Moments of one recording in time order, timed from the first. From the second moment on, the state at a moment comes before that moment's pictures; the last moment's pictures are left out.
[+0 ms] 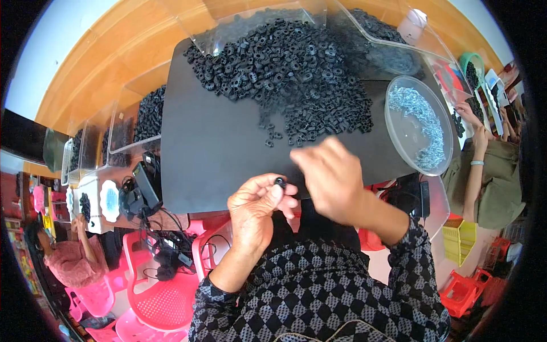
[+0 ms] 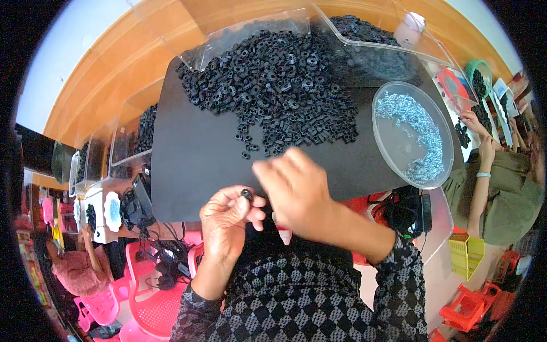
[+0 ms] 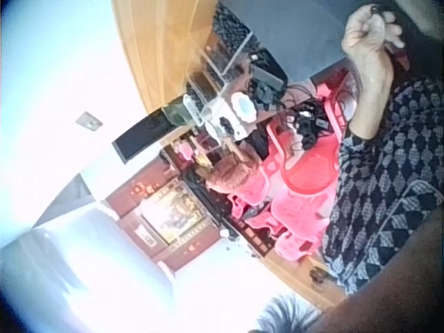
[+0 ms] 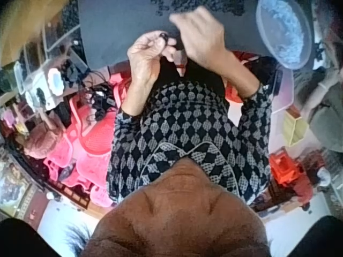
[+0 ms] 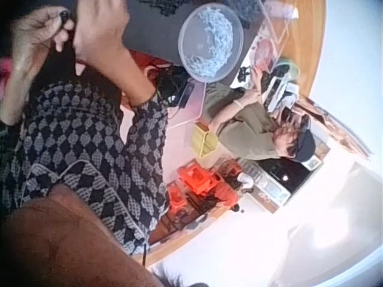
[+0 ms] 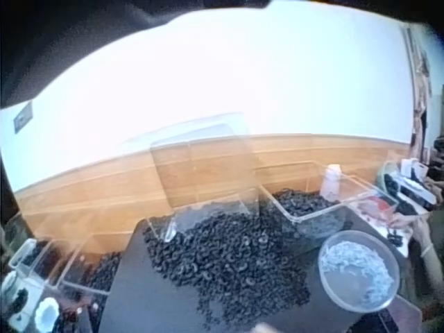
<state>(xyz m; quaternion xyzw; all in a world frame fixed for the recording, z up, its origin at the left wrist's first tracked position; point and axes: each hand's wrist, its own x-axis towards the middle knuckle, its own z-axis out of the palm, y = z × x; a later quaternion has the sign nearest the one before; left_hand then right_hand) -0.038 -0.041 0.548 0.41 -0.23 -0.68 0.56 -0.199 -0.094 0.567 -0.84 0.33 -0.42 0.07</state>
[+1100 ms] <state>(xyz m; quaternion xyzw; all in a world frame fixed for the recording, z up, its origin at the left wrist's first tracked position) -0.047 -0.055 0.553 0.41 -0.32 -0.54 0.66 -0.192 -0.094 0.568 -0.79 0.38 -0.44 0.17</state>
